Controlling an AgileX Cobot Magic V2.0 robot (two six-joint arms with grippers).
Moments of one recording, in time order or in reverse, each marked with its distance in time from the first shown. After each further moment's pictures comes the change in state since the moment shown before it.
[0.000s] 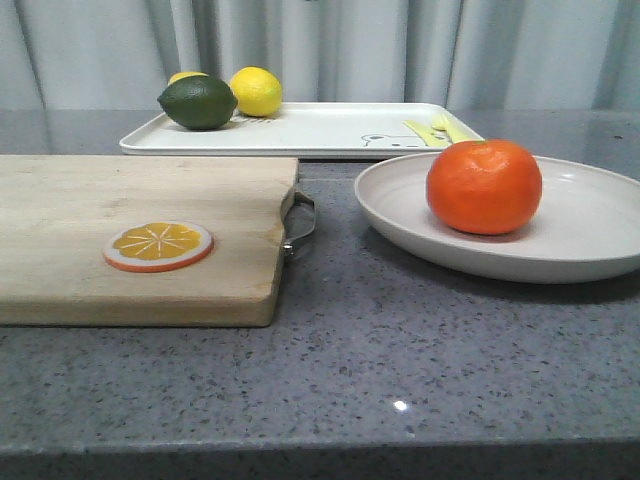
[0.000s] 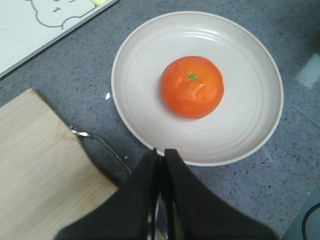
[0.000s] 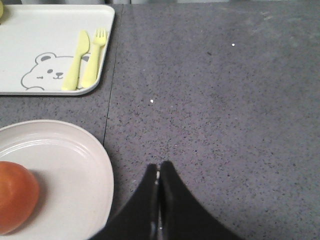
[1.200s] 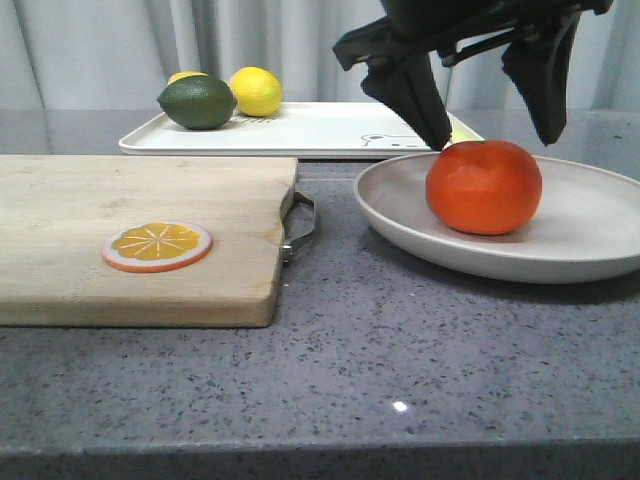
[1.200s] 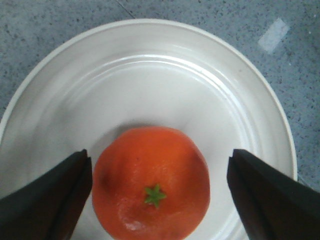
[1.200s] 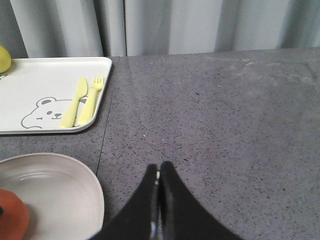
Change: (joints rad) left arm 0.000 0.584 -0.538 -0.214 0.143 0.081; right arm -0.061 -0.187 0.236 0.000 -0.285 0.006
